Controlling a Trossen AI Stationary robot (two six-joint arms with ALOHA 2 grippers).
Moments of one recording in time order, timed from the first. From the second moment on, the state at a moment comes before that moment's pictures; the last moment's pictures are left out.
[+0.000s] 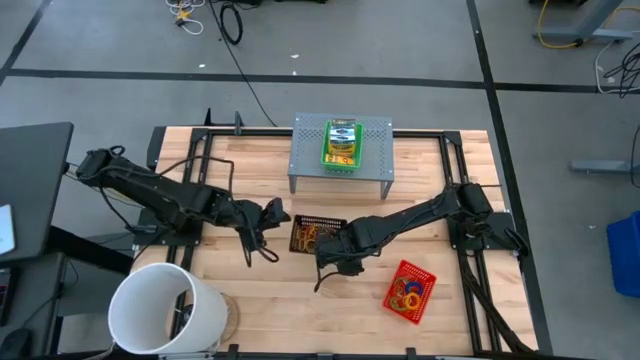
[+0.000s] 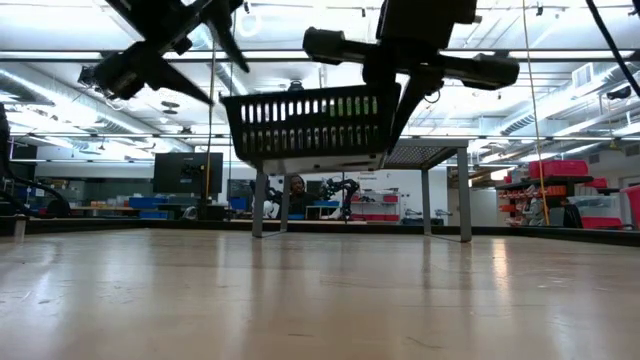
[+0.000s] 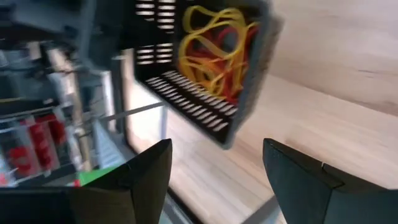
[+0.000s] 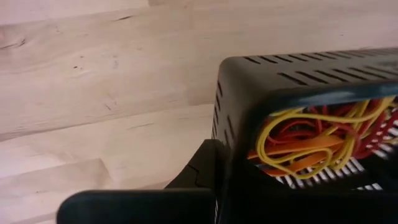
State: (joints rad) left arm -0.28 1.17 0.82 -0.36 -0.38 1.31; right arm 0.29 2.02 1.71 -1.15 0.31 -1.19
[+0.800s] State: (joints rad) left arm -0.28 1.39 0.88 -0.38 -0.26 1.41; right arm 0.29 2.03 1.71 -1.09 0.31 -1.23
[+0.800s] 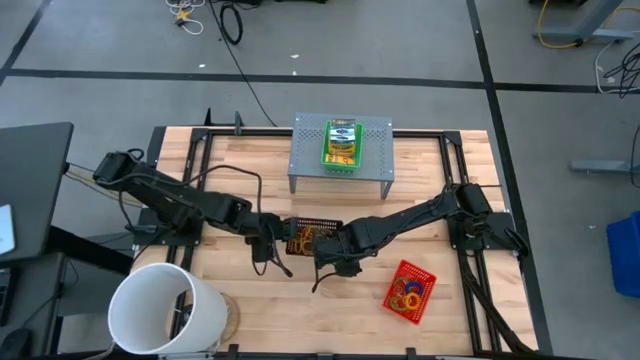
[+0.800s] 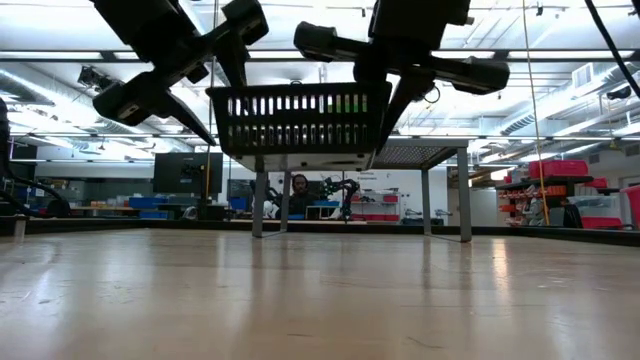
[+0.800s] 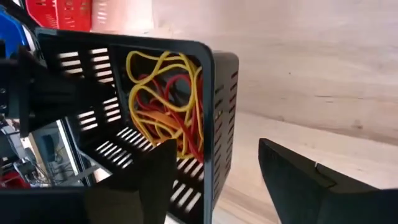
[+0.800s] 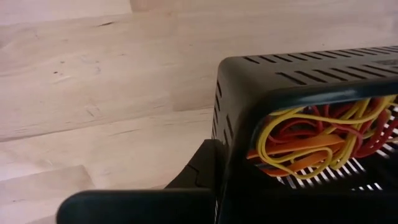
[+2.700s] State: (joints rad) left arm -0.33 1.46 0.88 -0.48 -0.34 1.09; right arm 0.42 2.00 1.71 -1.07 0.63 -0.93
